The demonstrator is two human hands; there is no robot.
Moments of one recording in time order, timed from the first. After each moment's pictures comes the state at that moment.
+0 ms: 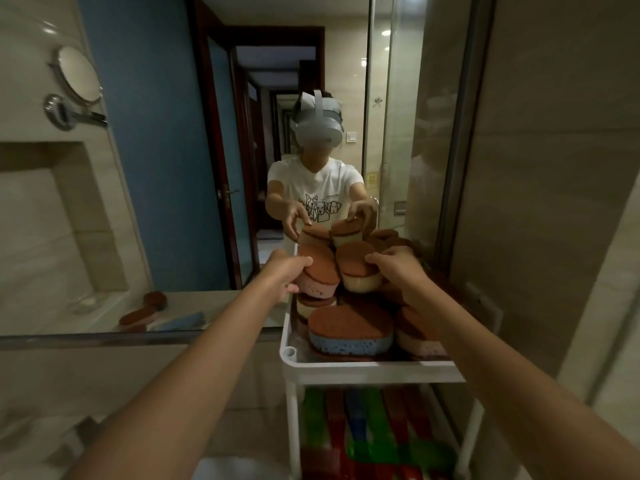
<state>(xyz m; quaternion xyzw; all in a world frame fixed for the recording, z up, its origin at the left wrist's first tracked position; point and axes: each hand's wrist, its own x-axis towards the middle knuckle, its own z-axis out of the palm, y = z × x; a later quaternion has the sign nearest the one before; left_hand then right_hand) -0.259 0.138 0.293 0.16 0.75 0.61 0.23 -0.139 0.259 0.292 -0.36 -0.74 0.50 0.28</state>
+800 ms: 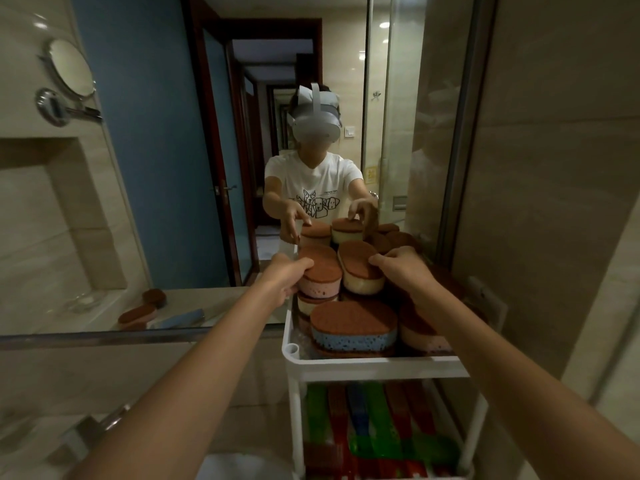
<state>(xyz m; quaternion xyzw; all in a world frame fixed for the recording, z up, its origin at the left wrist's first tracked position) -0.256 0.134 0.284 0.16 0.76 0.59 0.22 -0.133 0.258 0.287 -0.38 -0.78 0.44 0.24</state>
